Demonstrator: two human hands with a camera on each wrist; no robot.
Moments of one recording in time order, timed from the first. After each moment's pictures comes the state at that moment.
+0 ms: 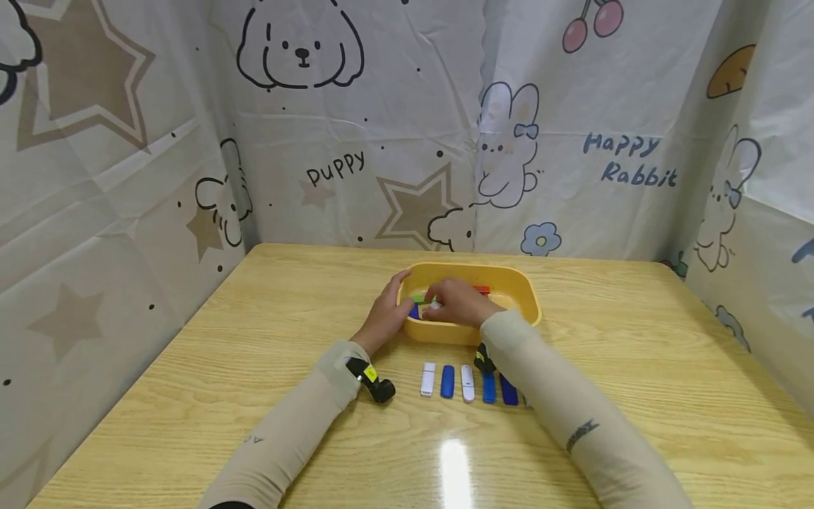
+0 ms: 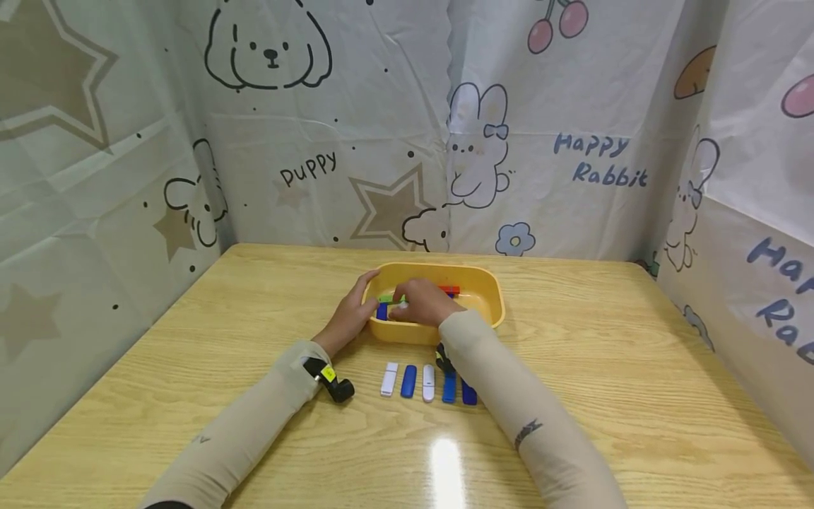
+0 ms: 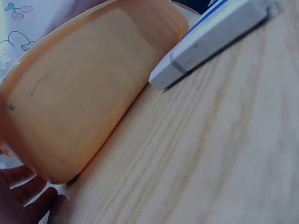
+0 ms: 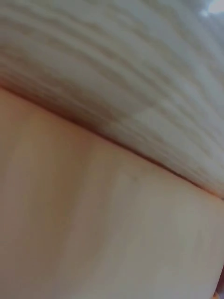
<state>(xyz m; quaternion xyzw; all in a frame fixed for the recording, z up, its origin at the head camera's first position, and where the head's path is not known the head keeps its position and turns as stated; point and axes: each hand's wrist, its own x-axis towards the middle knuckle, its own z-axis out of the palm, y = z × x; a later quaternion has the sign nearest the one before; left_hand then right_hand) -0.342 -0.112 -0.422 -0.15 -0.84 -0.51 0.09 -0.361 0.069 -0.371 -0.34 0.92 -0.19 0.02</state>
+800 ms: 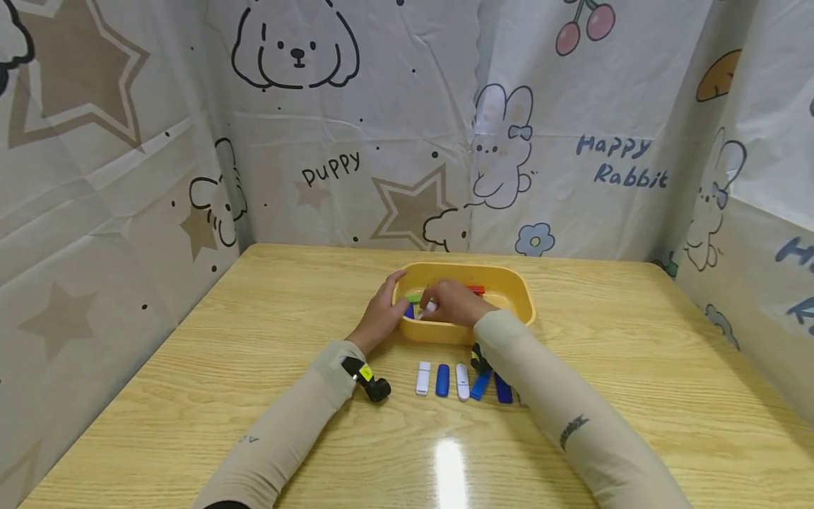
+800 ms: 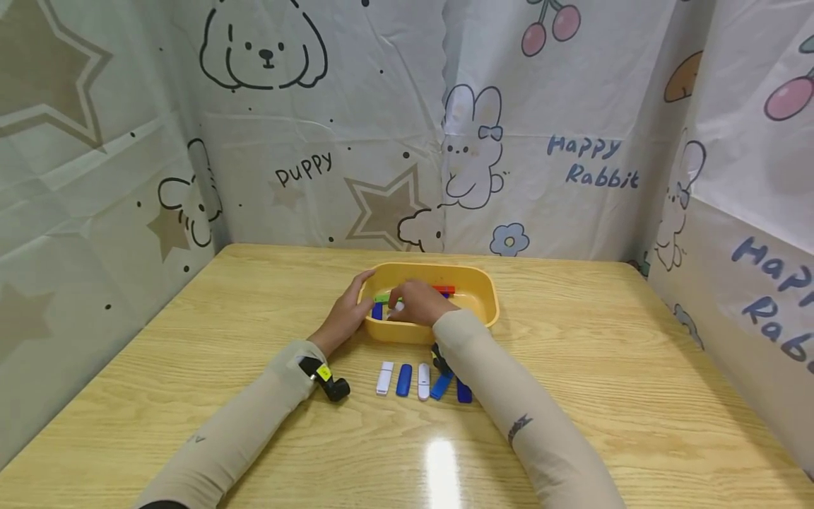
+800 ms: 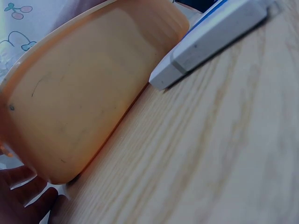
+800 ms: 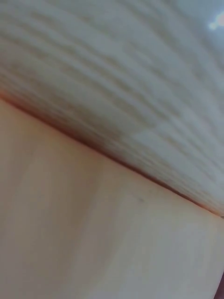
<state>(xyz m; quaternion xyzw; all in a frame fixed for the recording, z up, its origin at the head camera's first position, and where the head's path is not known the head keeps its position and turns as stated) -0.340 -0.110 -0.419 -0.15 -0.84 -0.51 0.09 -0.367 0.070 -0.379 -0.35 0.92 -0.17 0.02</state>
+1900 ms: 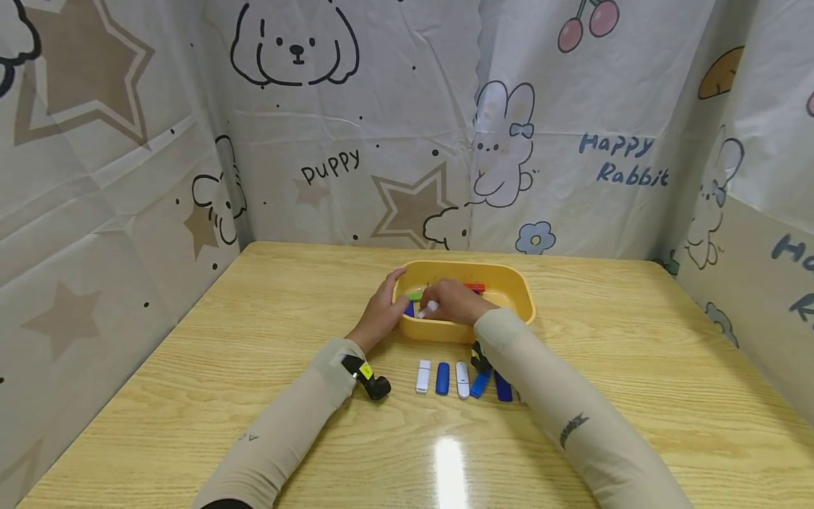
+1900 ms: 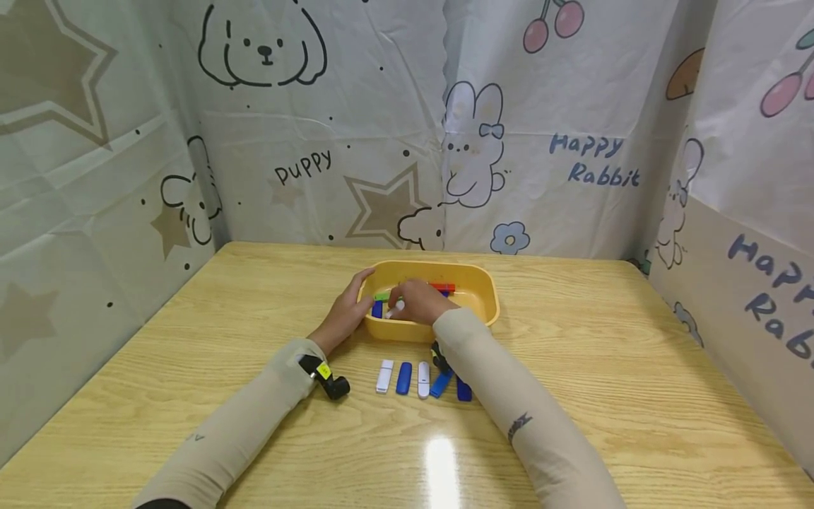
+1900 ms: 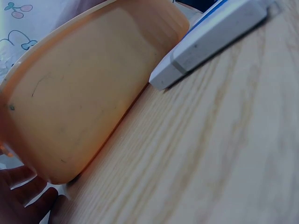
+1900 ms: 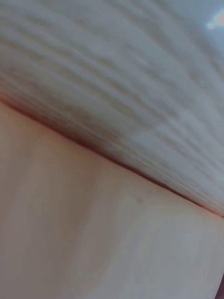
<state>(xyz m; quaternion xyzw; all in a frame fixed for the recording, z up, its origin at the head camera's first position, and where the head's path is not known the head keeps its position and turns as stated) -0.342 -0.109 -0.418 -0.15 -0.84 -0.51 0.08 -0.364 0.070 -0.373 -0.35 0.92 -0.16 0.04</state>
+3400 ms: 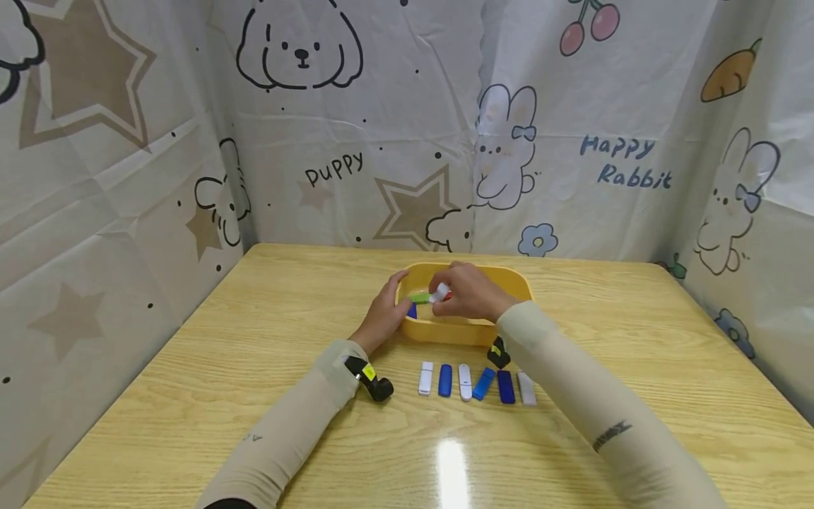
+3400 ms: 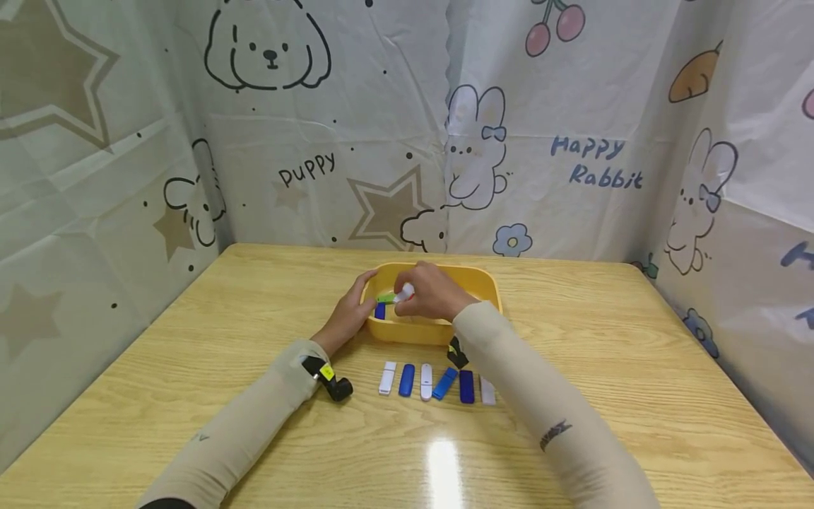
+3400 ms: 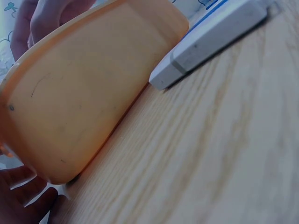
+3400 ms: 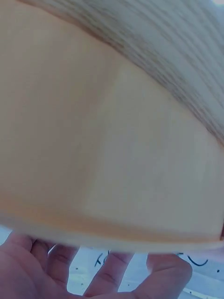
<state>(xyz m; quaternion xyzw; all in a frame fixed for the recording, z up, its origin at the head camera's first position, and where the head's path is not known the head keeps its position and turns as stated) -0.340 -0.111 -0.419 -0.15 -0.84 -0.52 0.08 -0.340 0.087 -0.336 -0.33 0.92 -0.19 -0.03</state>
